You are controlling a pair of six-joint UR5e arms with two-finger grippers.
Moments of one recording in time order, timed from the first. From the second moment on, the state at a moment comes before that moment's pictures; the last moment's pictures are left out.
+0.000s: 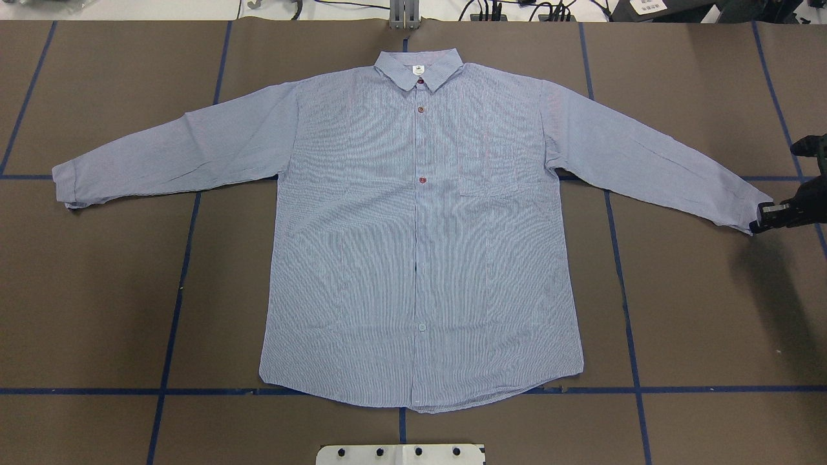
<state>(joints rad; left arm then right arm) -1.53 -1.62 -1.67 -1.87 -2.30 0.06 1.12 -1.59 1.39 -0.85 2.31 0.69</state>
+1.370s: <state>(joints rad) -1.53 -1.62 -1.67 -1.88 -2.30 0.06 1.25 -1.37 1.61 -0.98 2.59 0.70</state>
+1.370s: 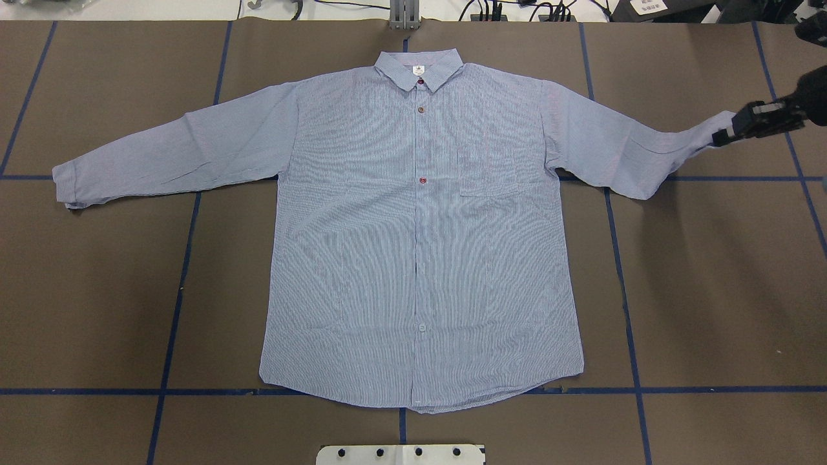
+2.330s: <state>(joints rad) -1.53 -1.62 -1.64 -1.91 -2.29 0.06 1.04 -0.78 1.52 -1.21 2.50 0.98</state>
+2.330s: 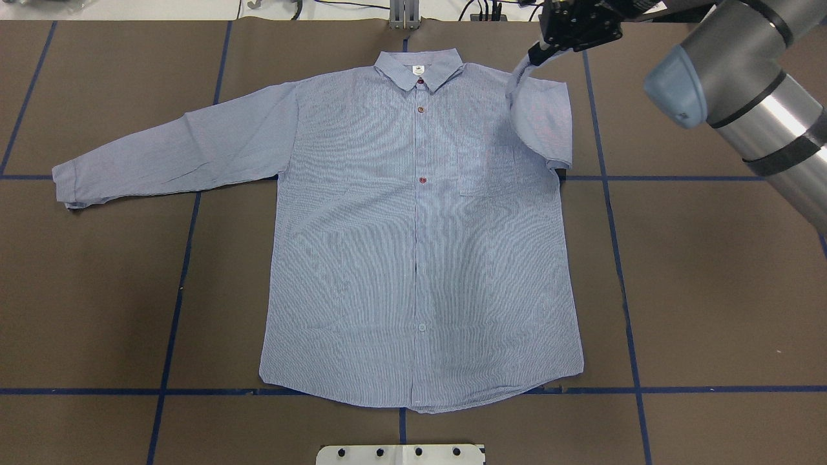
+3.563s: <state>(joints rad) -1.53 -1.63 -1.57 -1.97 -2.30 0.06 0.67 -0.40 0.92 -1.11 2.01 0.99</state>
